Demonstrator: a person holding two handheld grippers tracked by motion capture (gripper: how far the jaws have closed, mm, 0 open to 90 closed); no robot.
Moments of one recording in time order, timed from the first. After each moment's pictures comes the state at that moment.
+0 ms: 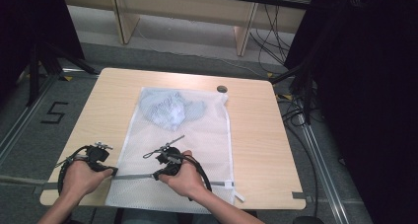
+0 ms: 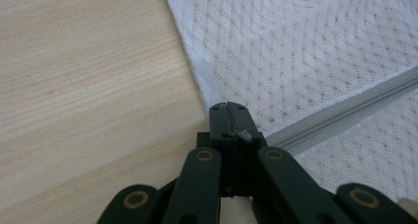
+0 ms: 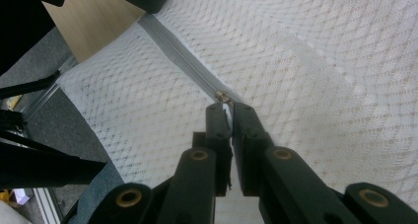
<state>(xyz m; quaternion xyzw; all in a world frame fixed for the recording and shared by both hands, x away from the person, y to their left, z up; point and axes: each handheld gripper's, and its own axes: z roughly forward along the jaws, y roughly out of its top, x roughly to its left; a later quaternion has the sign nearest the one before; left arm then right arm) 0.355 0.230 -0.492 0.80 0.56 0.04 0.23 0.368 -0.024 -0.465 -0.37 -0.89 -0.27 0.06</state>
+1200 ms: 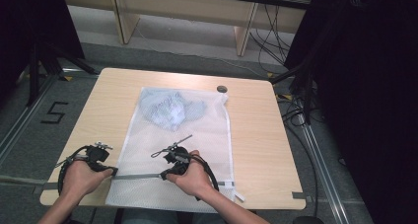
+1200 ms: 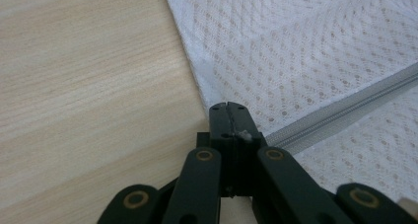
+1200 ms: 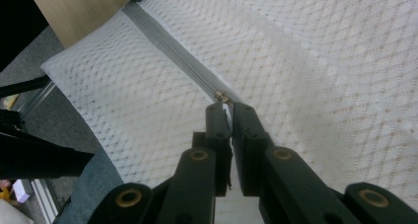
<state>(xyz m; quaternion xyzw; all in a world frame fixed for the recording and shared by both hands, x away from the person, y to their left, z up) 0.355 0.229 -0.493 0.79 0.56 0.05 0.24 0.369 -0.043 -0.463 -0.38 -0.88 -0.28 0.07</state>
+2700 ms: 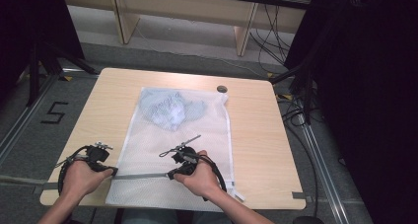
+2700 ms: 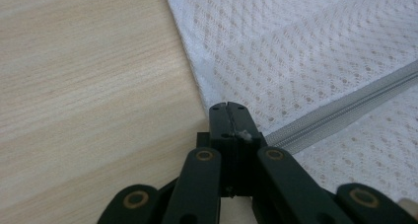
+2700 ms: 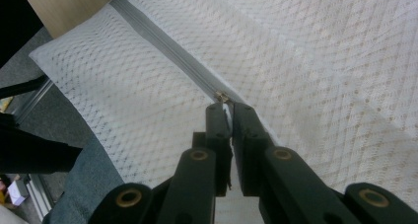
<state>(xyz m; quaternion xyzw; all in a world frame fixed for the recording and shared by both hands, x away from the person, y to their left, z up) 0.355 0.229 -0.492 0.80 0.56 0.05 0.23 0.368 -0.063 -0.459 -0.39 -0.88 -0.28 0.06</state>
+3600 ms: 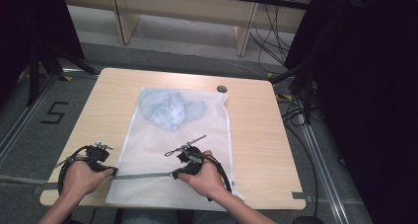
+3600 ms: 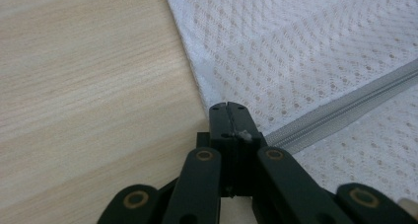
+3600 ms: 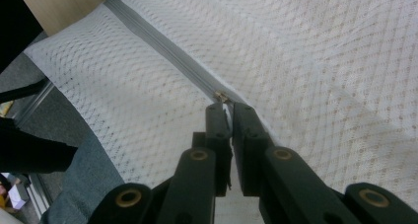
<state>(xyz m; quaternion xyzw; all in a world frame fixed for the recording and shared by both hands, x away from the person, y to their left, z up) 0.355 0.229 -0.492 0.80 0.56 0.04 0.23 0.368 -0.076 -0.456 -0.40 -0.87 -0.28 0.06</state>
